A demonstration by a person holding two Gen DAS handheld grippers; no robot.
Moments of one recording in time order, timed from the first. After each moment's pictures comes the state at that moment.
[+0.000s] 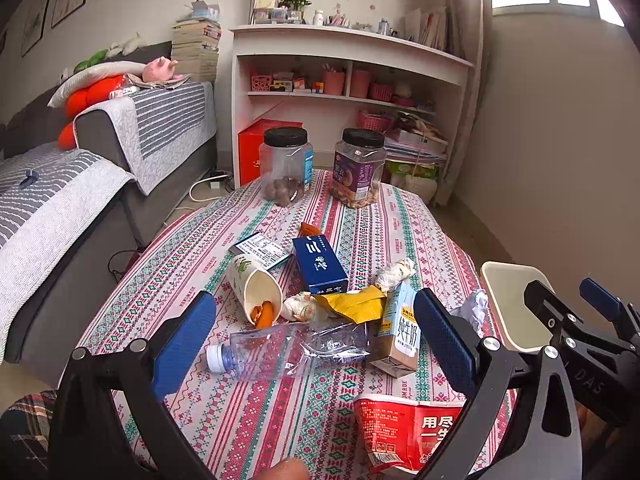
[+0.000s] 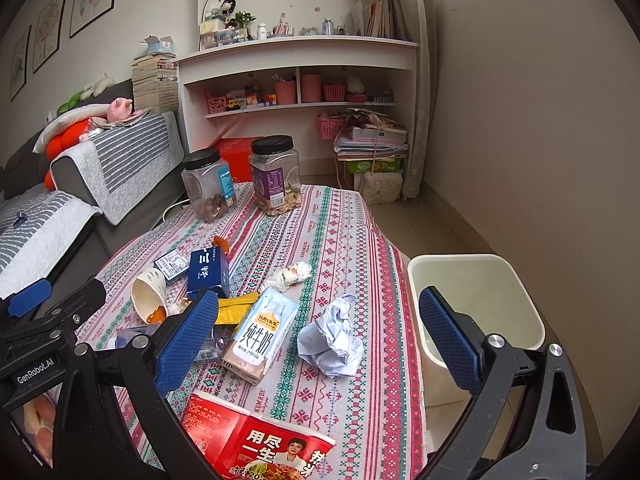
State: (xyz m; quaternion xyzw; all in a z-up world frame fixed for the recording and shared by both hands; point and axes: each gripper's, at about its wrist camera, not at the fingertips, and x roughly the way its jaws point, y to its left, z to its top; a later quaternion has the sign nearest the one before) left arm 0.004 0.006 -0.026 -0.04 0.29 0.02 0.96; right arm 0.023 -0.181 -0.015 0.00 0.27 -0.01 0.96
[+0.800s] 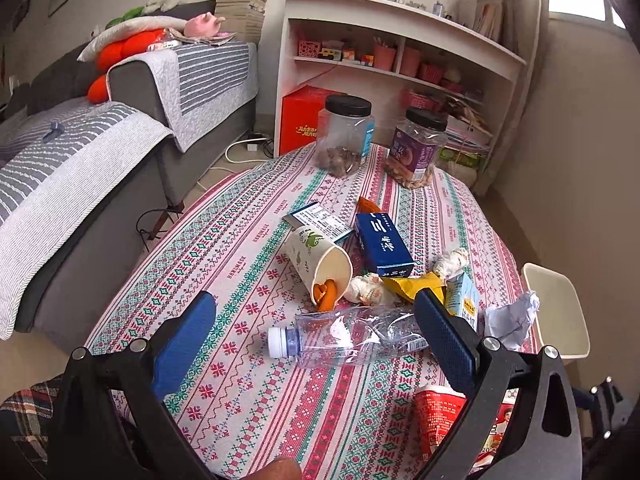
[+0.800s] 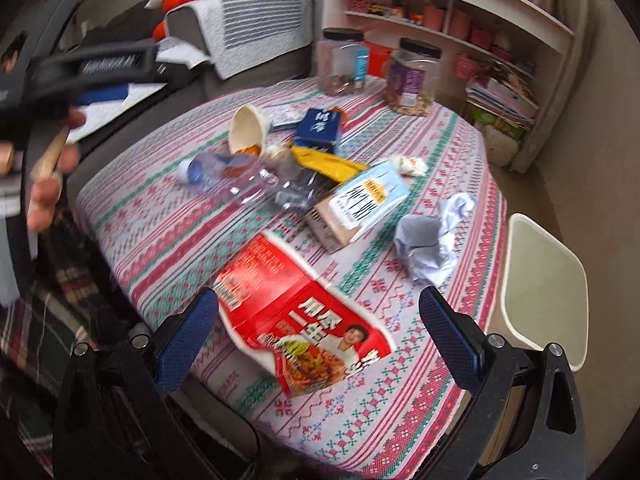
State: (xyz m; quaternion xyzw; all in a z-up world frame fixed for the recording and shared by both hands) left arm 0.015 0.074 -0.031 -0.10 0.35 0.07 0.93; right arm -0.016 -0.131 -0.082 -0.18 0.43 0.22 0.86
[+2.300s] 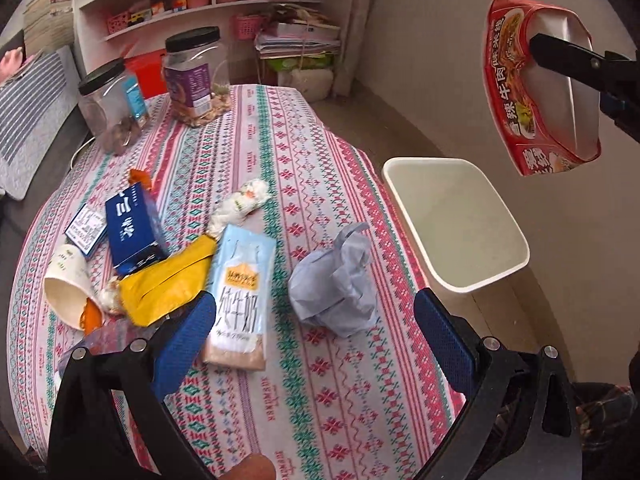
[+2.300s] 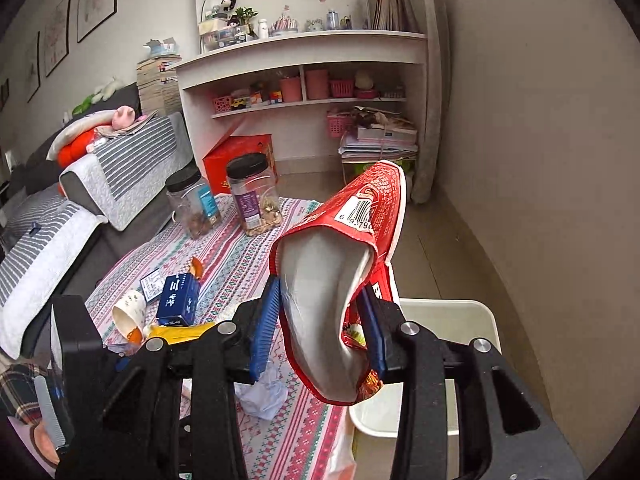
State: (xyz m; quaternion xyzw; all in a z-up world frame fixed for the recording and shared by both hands) left arm 0.106 -0.144 -0.068 0.02 0.46 -0.17 0.87; right arm 0.101 -0.306 0.040 0.01 0.30 0.05 0.95
